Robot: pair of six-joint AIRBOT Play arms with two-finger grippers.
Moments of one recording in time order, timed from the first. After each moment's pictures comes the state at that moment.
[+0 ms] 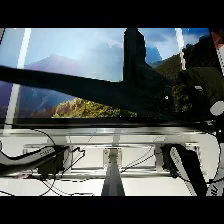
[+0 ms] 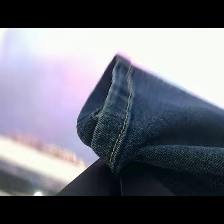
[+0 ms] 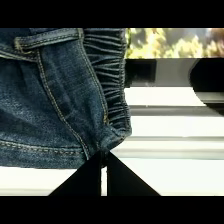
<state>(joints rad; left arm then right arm) 0.50 -1.33 1.55 1.66 -1.19 -1.29 -0.30 -0.67 0.60 -1.52 1.40 1.31</state>
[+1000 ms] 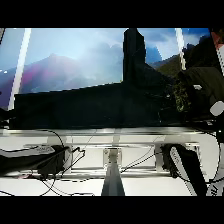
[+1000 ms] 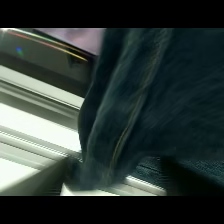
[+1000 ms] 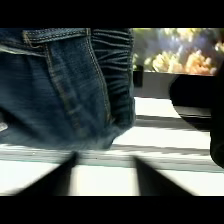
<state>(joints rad) 0.81 -1.48 1.02 1.78 -1.21 -1.22 -0.30 -0.67 0.59 -1.55 1.36 1.21</state>
